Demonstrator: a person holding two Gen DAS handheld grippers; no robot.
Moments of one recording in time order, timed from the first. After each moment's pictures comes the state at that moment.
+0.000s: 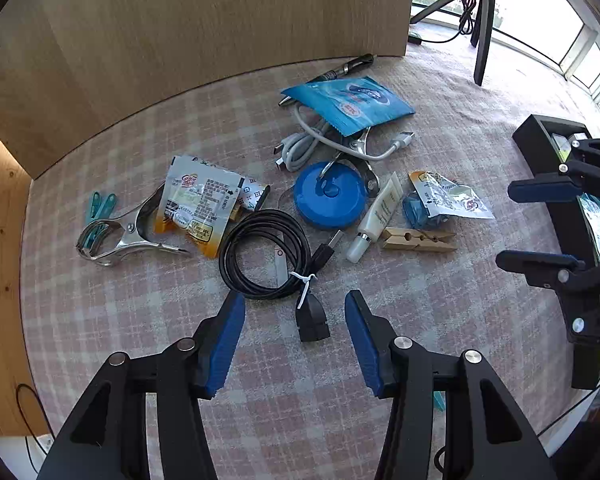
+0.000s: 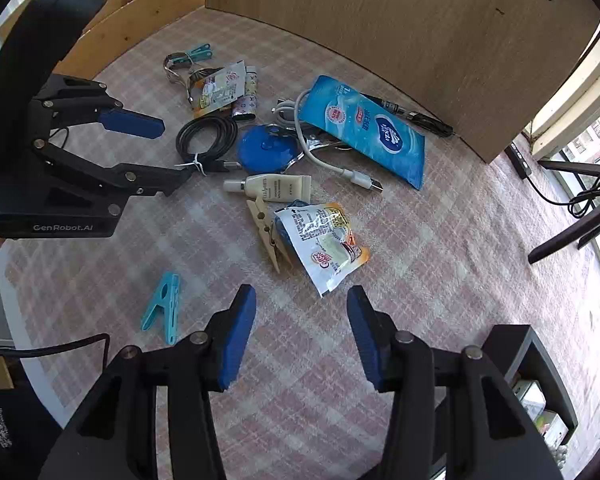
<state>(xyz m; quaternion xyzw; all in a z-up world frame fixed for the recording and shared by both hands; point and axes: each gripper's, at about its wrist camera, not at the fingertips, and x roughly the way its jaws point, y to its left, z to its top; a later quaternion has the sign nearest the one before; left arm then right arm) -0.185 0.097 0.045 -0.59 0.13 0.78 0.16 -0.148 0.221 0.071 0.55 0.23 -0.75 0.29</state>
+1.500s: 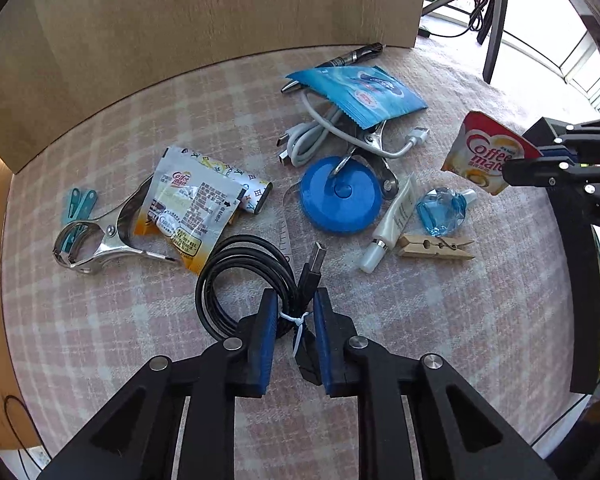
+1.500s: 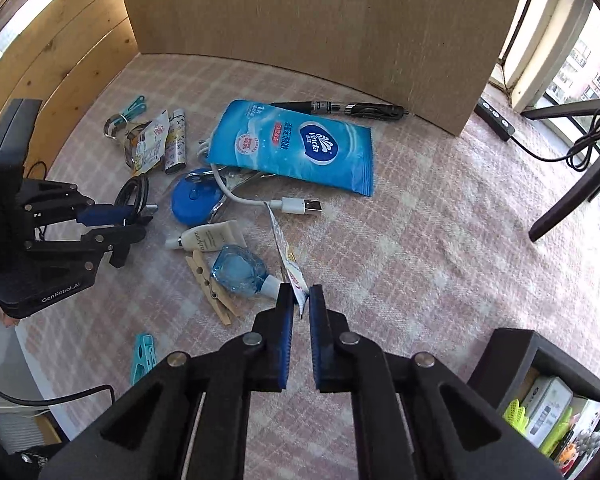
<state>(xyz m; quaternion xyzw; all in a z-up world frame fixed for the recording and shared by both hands) -0.192 0.074 0.035 -0.60 0.10 0.78 0.17 -0.201 0.265 0.076 0.59 0.11 -0.76 0.25</state>
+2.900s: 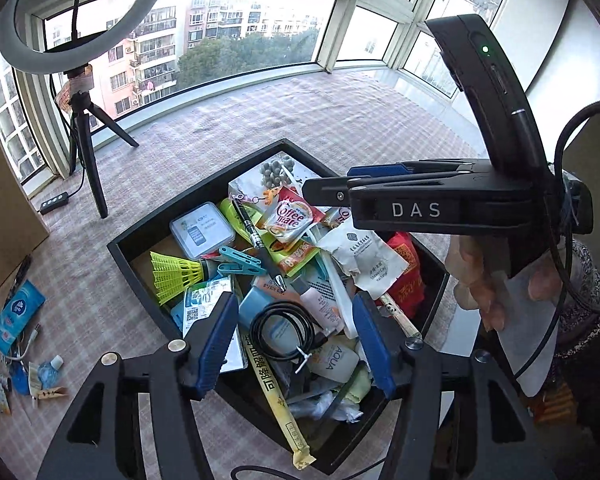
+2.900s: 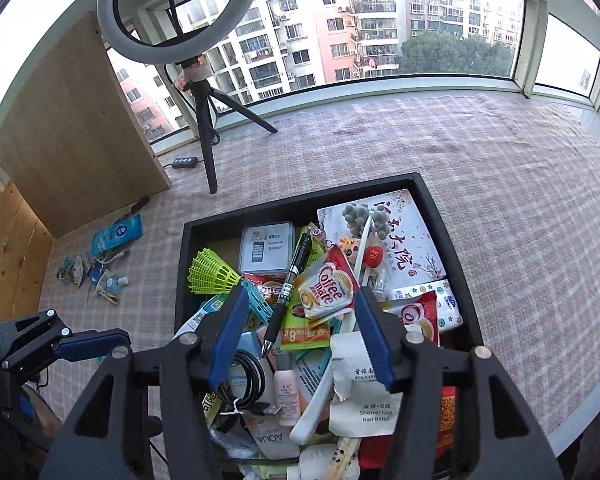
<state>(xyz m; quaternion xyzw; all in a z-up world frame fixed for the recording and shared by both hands) -0.036 0.394 0.183 -0.46 0.14 0.74 0.47 -0.039 0.577 0.176 0.47 -0.12 -0.87 -0.01</state>
